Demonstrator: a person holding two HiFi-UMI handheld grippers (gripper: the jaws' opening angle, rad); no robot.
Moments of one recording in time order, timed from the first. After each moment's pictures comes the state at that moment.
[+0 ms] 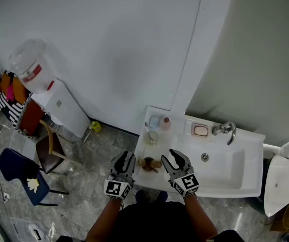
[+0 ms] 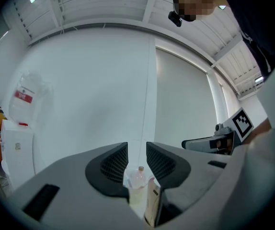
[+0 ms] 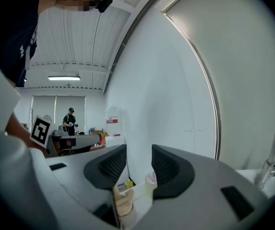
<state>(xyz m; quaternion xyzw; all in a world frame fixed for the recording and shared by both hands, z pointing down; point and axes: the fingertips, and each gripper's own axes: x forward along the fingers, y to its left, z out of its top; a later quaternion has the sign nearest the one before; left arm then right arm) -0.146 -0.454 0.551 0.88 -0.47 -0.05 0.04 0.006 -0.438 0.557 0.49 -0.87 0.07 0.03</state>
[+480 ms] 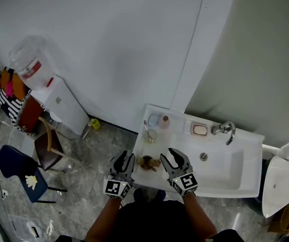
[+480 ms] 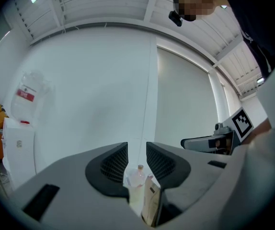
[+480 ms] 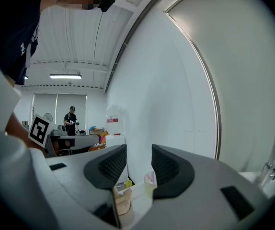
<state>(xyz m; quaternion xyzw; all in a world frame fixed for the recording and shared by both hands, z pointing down) -0.143 -0.452 0.558 0.88 -0.47 -0.05 0.06 0.007 -0.439 0.558 0.49 -0.87 0.06 0.04</state>
